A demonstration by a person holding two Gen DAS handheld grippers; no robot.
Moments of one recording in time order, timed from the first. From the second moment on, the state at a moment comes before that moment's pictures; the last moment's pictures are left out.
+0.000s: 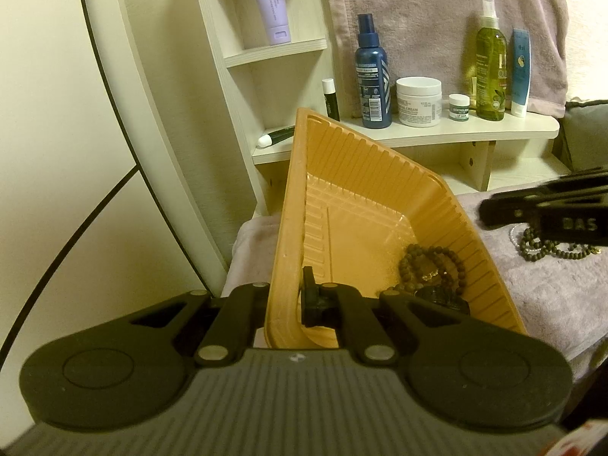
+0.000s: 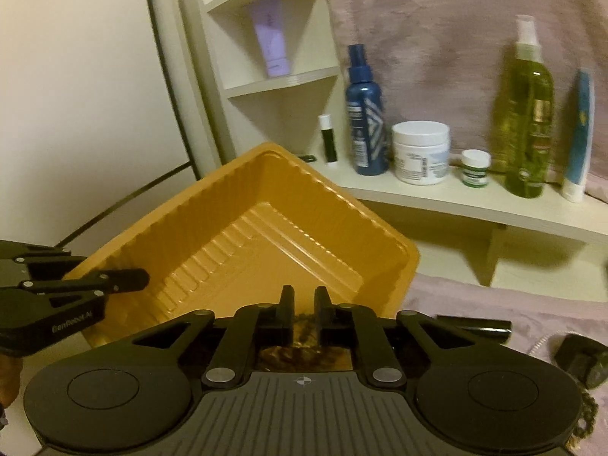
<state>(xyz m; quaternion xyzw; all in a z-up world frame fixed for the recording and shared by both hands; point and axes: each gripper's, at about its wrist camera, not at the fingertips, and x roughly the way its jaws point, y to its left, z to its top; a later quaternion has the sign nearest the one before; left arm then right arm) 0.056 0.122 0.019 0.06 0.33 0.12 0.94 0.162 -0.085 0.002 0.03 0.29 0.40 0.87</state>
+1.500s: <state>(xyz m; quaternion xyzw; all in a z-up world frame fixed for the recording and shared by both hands) 0.056 0.122 0.020 0.07 0.33 0.13 0.93 0.167 -0.241 -0.094 -0.04 0.34 0.16 0.93</state>
